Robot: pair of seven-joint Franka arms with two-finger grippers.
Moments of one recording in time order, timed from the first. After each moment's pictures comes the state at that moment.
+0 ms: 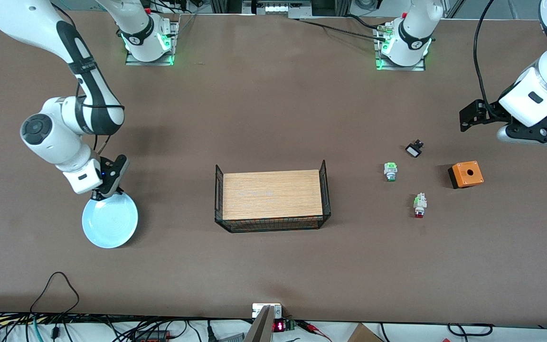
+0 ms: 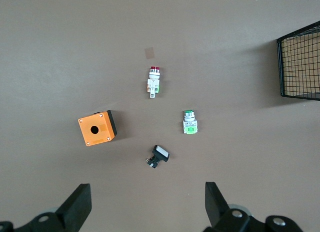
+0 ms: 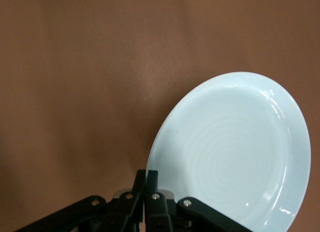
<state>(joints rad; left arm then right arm) 0.02 0.03 -0.11 -1.65 0.04 1.63 0.00 -0.06 0.38 0.10 -2.01 -0.03 2.54 -1.26</state>
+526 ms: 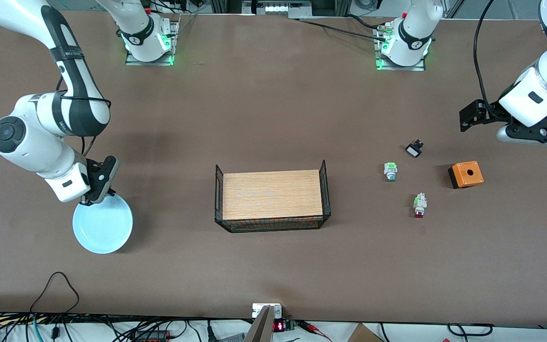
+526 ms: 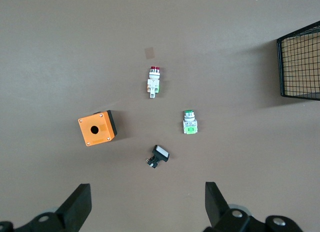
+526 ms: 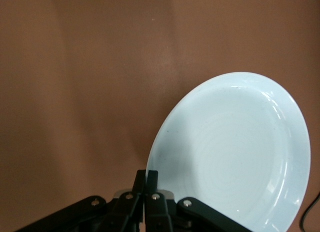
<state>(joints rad) 0.02 0.03 -0.11 -1.65 0.04 1.63 0.00 -0.06 0.37 0.13 -1.81 -0.03 2.26 -1.26</state>
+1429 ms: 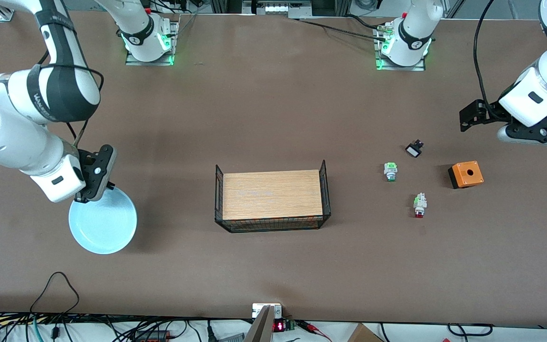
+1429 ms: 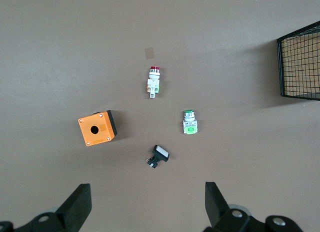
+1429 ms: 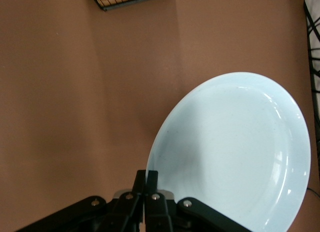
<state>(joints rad) 0.02 0.03 -0.11 -1.65 0.04 1.63 0.00 0.05 0.37 0.13 -1.51 -0.02 1.90 -1.21</state>
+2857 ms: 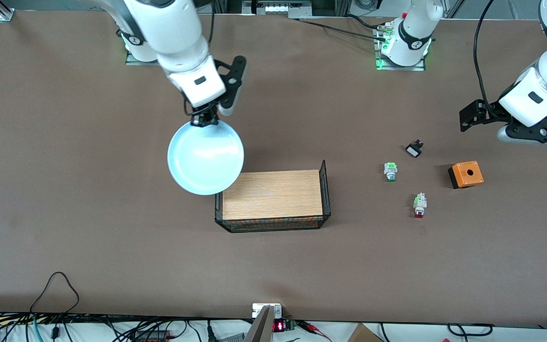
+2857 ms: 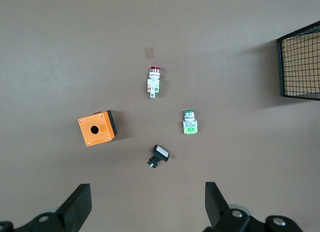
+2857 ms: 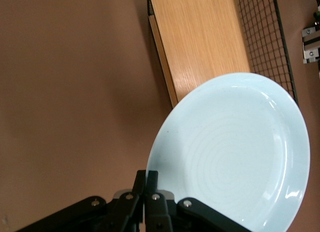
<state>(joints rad) 0.02 0.03 -0.11 -1.65 0.04 1.63 0.00 0.55 0.23 0.14 -1.48 -0.05 1.80 -0.65</state>
